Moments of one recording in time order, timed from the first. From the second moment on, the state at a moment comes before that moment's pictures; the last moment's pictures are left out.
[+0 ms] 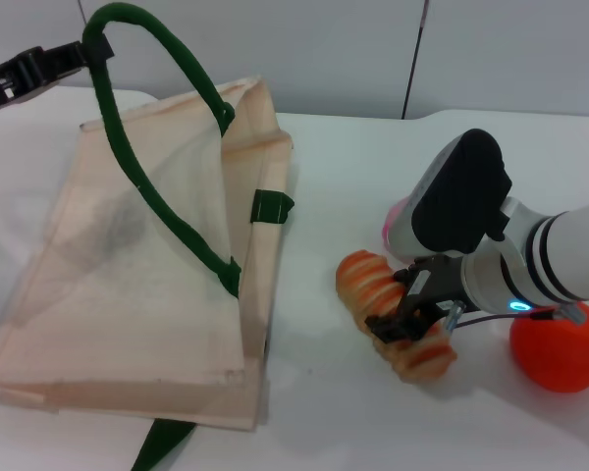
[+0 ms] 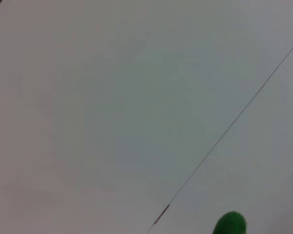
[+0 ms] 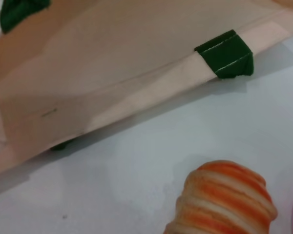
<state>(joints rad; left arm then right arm) -0.54 -1.89 0.51 0.56 -1.45 -1.50 1.26 0.57 2.03 -1.91 -1.19 0.68 0.99 -0.59</state>
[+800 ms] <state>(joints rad) -0.54 -1.89 0.51 0.56 -1.45 -1.54 1.26 0.59 2.03 -1.90 -1.19 0.67 1.03 -0.58</state>
